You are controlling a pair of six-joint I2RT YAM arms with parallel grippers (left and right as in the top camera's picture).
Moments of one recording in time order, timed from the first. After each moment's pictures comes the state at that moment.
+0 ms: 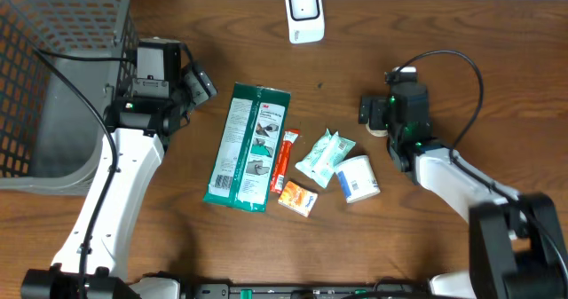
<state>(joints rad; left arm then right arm) -0.11 1.44 1.20 -0.64 -0.08 -0.61 0.22 1.62 0.76 0.21 0.15 0.16</state>
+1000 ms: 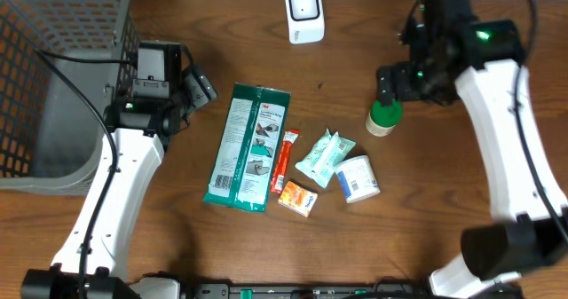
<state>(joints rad) -0.11 1.44 1.20 -0.67 -0.08 -0.61 0.18 1.80 1.86 -1.41 -0.04 0.09</state>
